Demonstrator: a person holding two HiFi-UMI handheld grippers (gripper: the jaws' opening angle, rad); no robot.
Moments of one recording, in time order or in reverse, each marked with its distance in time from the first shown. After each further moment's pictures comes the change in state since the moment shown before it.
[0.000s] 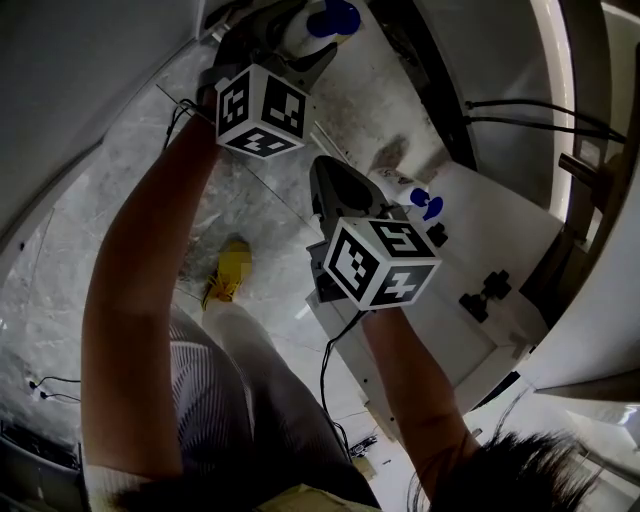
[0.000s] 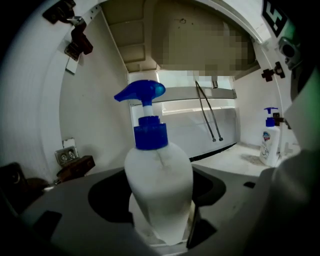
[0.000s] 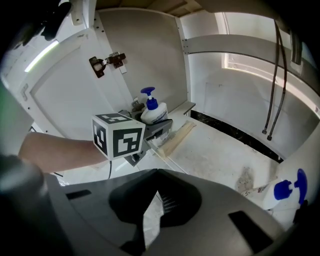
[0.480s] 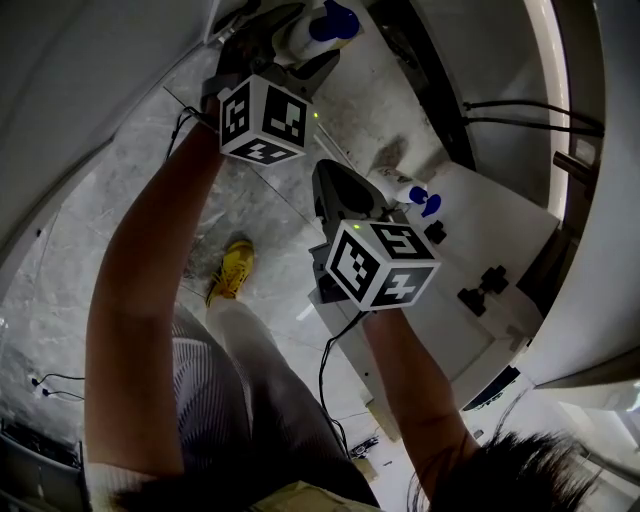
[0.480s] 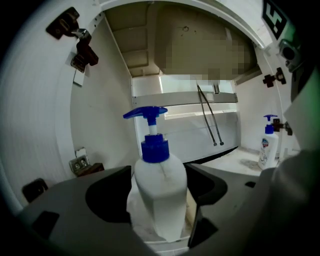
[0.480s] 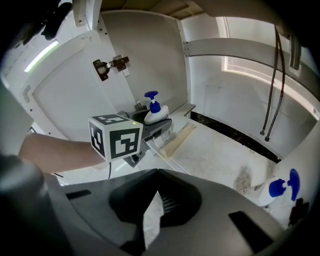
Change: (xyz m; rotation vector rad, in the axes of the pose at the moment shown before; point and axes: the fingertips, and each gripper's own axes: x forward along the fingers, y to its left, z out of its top) left arm -0.016 0.005 0.012 -0.021 -0.021 0.024; right arm -0.011 0.008 0.003 0.007 -0.001 -0.007
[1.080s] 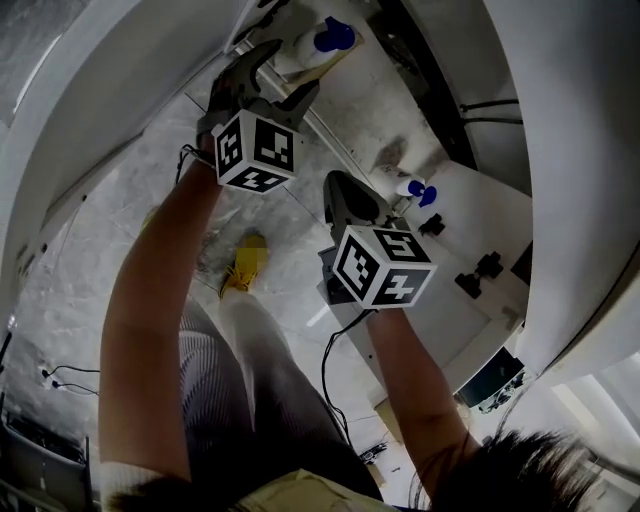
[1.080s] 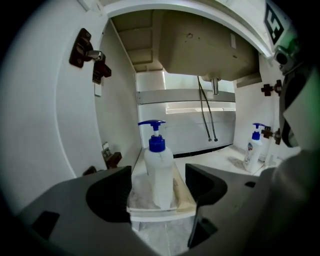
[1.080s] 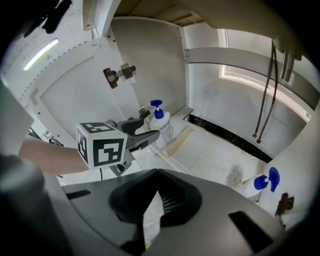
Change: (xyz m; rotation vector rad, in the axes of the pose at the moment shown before) left arm -0.060 -0.001 -0.001 -0.047 0.129 -0.005; right arm -0.039 0.014 0.001 0.001 -0.004 -0.030
